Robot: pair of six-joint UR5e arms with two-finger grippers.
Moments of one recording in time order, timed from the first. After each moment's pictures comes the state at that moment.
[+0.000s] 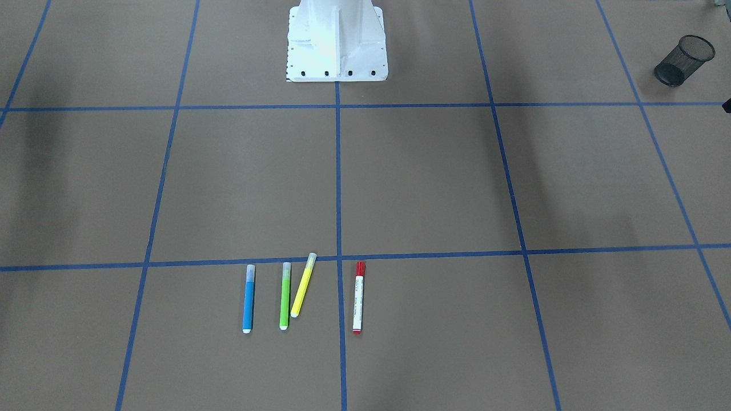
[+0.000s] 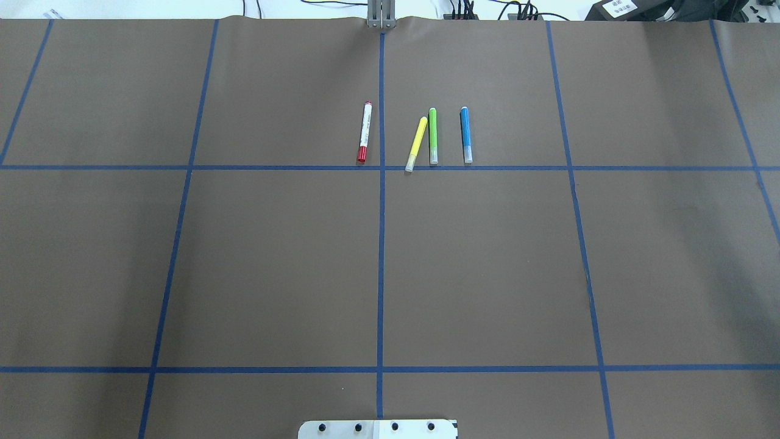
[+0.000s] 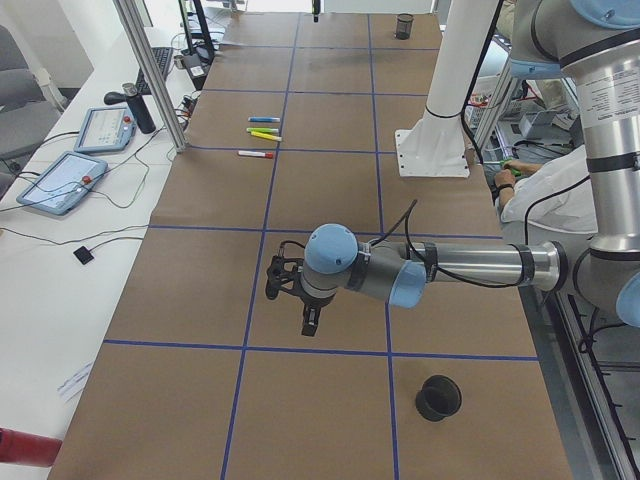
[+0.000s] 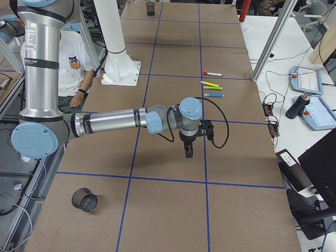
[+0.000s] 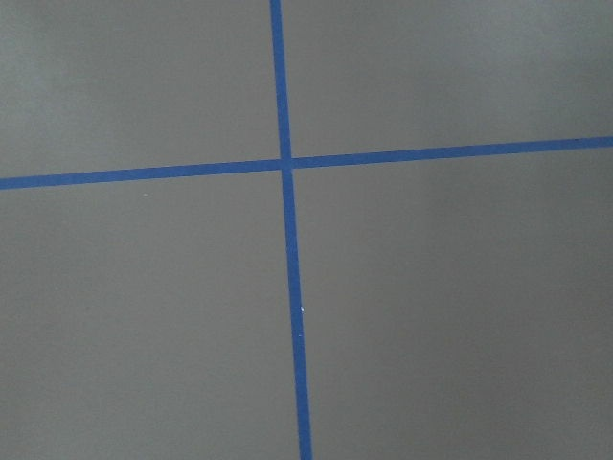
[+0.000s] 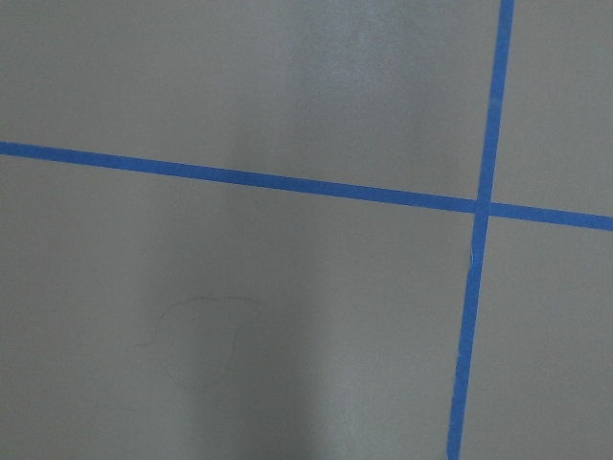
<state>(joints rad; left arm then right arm) -1.55 -1.30 -1.83 -1.87 -2.47 -0.15 1.40 -1.65 1.80 -1.48 2.36 0.16</state>
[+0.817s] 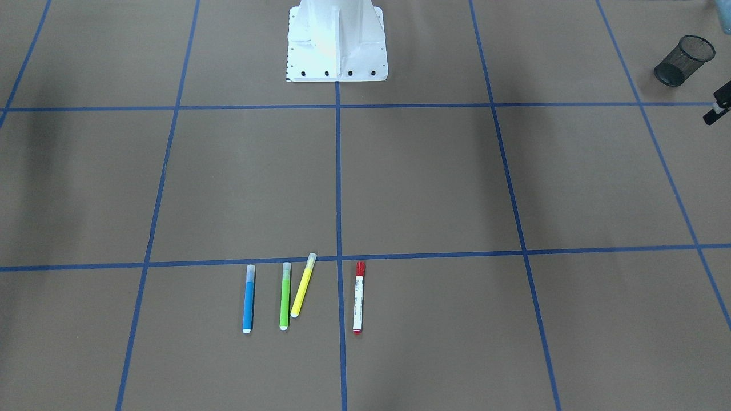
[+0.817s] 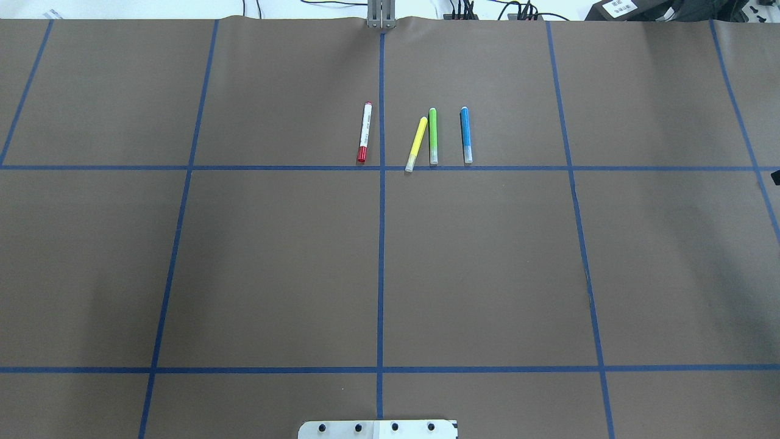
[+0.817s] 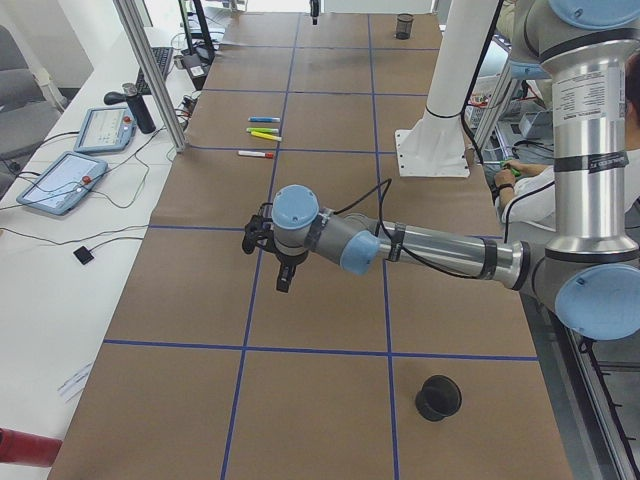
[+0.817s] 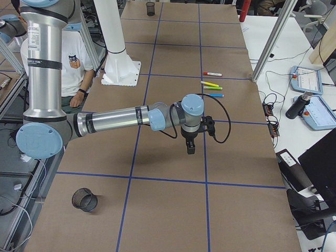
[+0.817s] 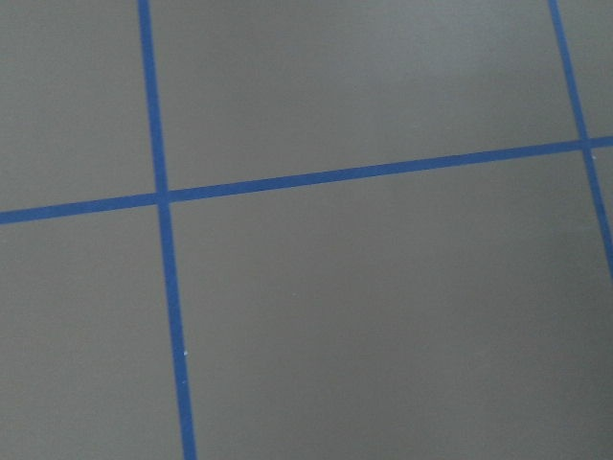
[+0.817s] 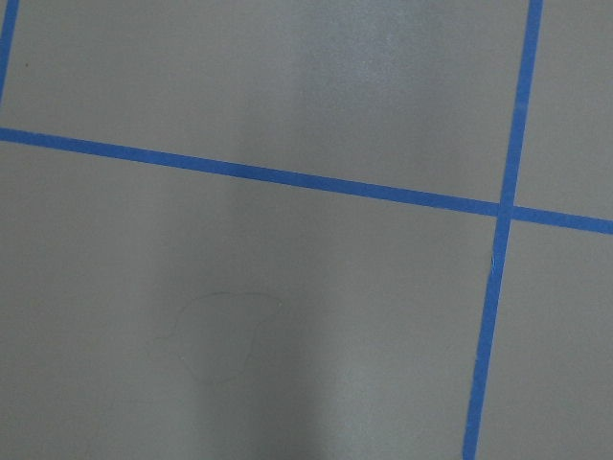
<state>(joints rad) -1.37 -1.49 -1.83 -1.87 -2.47 -0.28 1.35 -1.62 1.81 -1.48 2.36 0.18</state>
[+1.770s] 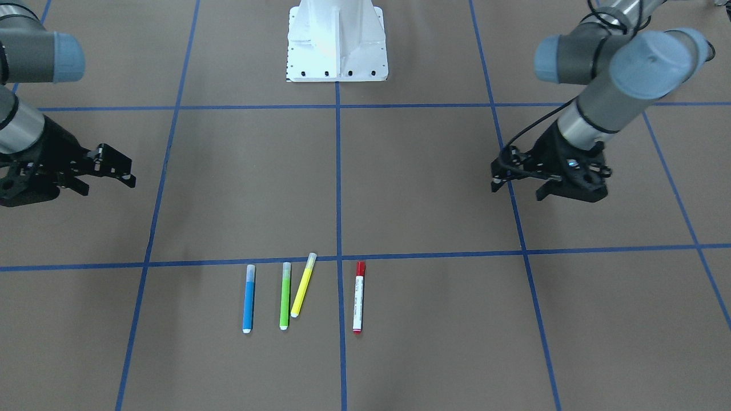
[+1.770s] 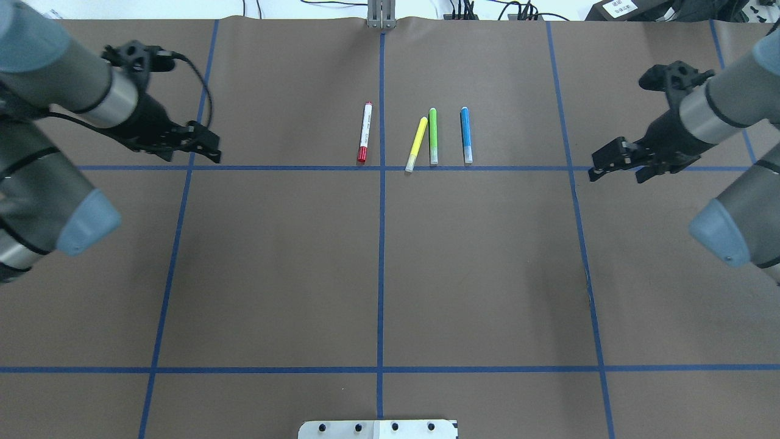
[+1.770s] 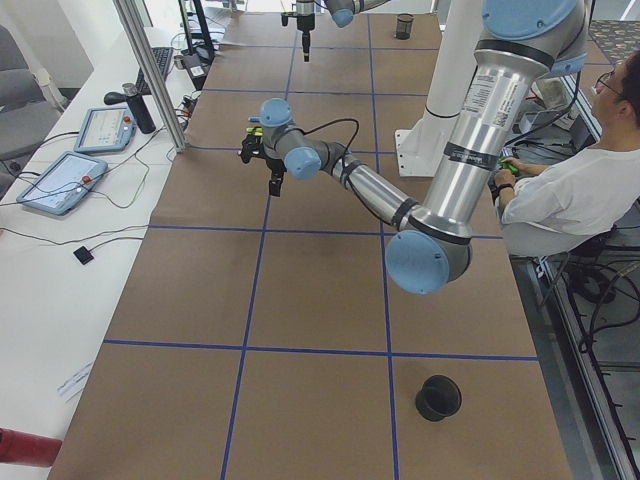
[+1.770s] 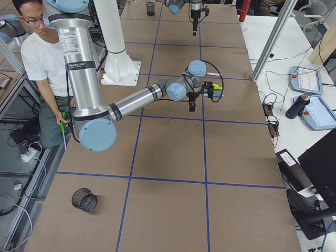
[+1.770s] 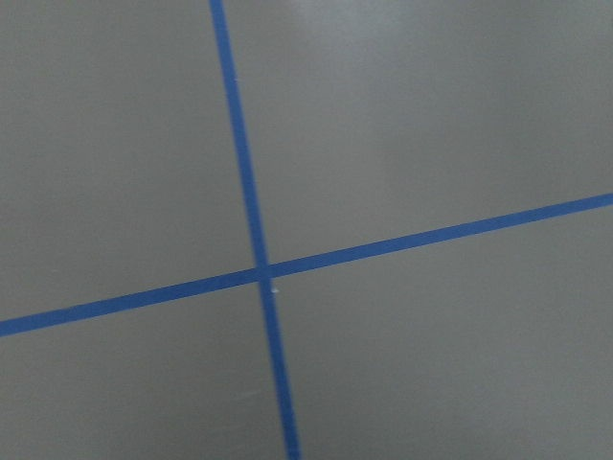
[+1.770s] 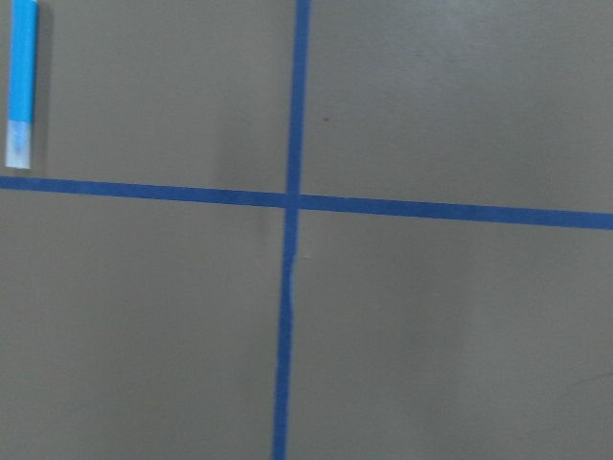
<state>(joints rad) -0.88 -2.01 -1.71 -1.82 -2.18 -0.91 0.96 -1.35 1.82 -1.35 2.29 0.85</state>
